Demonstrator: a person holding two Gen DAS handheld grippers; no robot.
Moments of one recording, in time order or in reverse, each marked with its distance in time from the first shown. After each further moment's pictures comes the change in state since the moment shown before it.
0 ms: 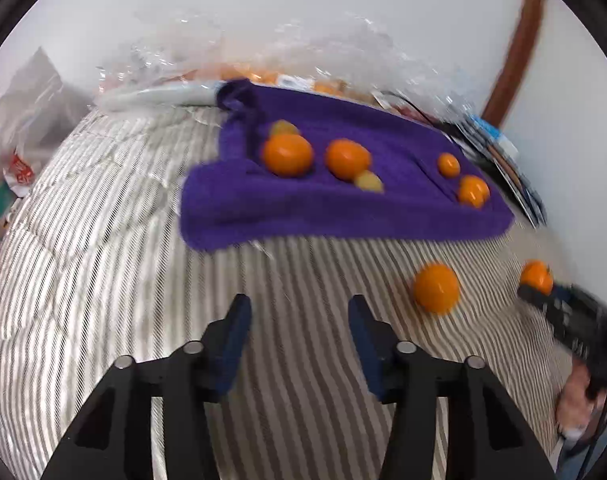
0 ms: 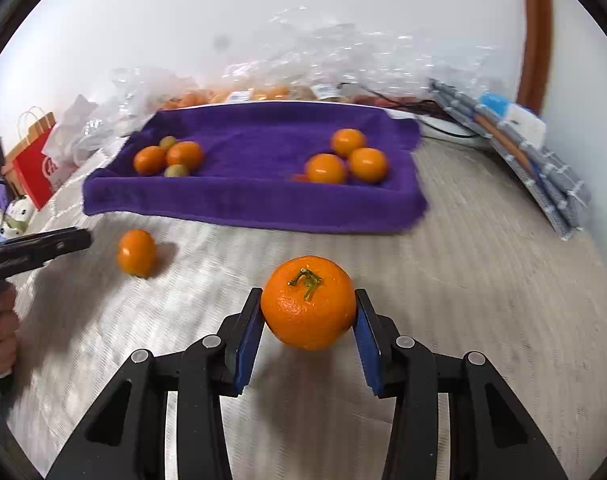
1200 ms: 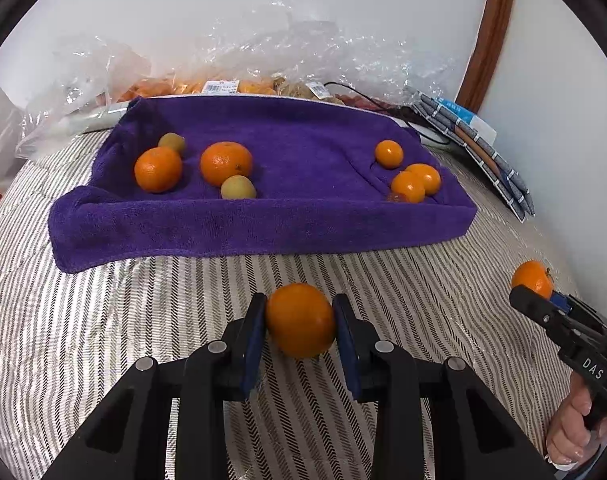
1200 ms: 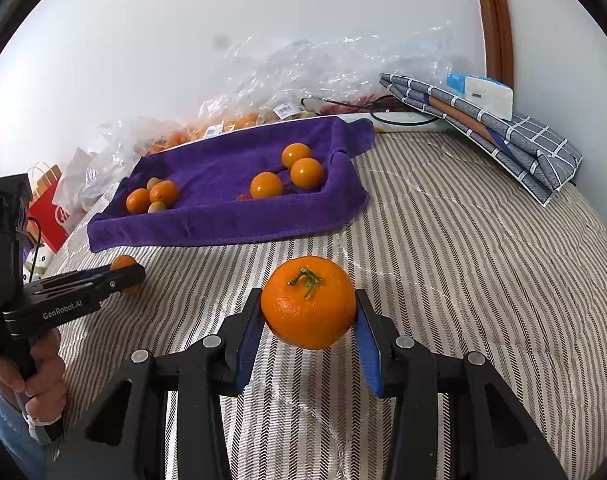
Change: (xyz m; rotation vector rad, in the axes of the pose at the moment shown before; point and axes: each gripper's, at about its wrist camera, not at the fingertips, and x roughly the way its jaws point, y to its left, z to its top) left arm 0.030 -0.098 0.007 0.033 -0.032 0.007; right arm -0.014 -0.061 -0.011 0.143 -0.060 0.098
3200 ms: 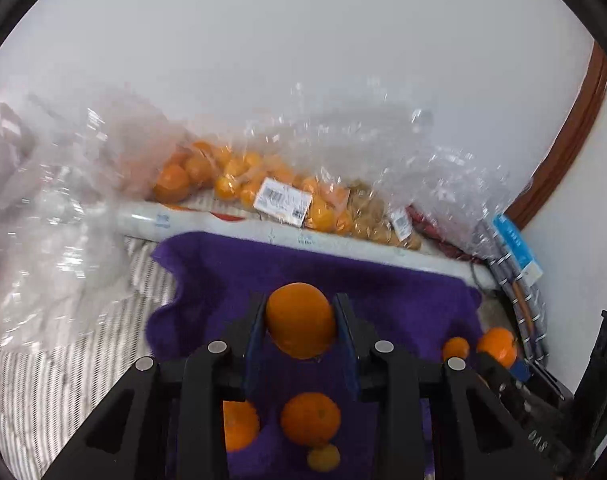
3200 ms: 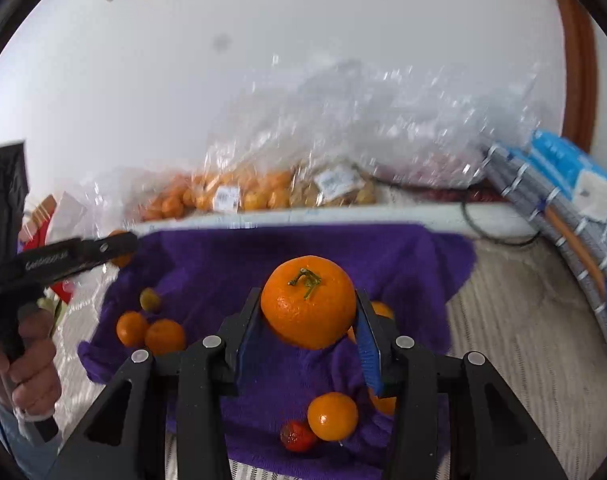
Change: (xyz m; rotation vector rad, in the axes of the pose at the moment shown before) left arm 0.052 0.090 0.186 -0.198 -0.027 -0.003; right arm 0.117 0.049 0.152 -0.030 0.020 0.069
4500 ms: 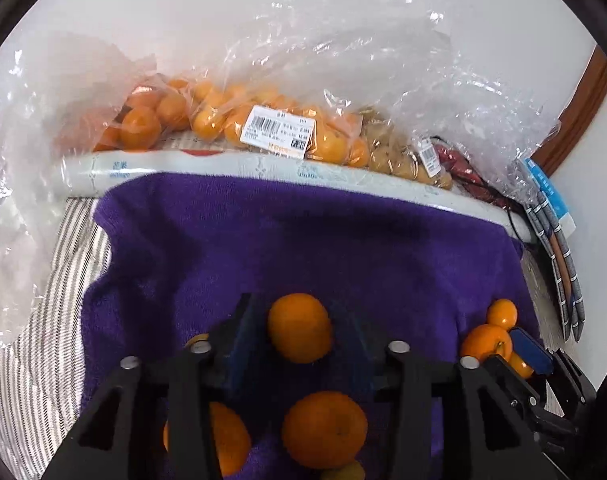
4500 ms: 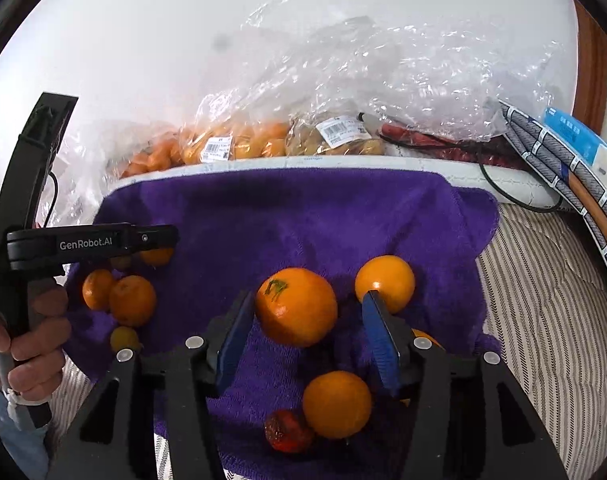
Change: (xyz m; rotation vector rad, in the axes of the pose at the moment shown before) left arm 0.057 -0.005 -0.014 0.065 0.148 0.046; right arm 0.031 0.004 -0.025 -0.042 0.051 -0.040
